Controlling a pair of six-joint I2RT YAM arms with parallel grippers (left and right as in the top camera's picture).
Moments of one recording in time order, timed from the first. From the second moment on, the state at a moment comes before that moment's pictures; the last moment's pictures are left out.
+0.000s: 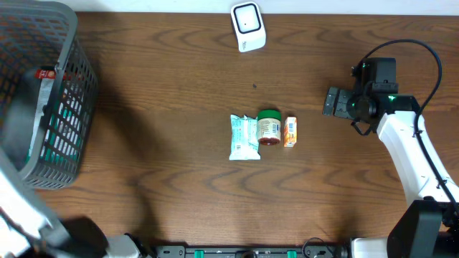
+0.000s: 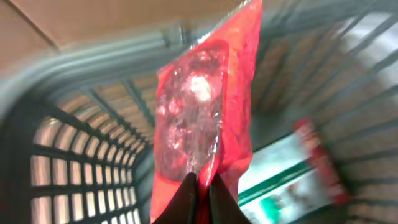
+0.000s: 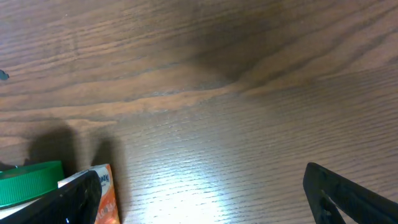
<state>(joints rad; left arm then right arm) 0.68 1.57 1.80 -0.97 -0.30 -0.38 -0.02 1.57 1.15 -0.68 -0.01 0.21</state>
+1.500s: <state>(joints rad) -0.03 1.77 1.15 -0.51 0.85 -0.52 -0.02 1.57 1.15 -0.68 -0.01 0.21</state>
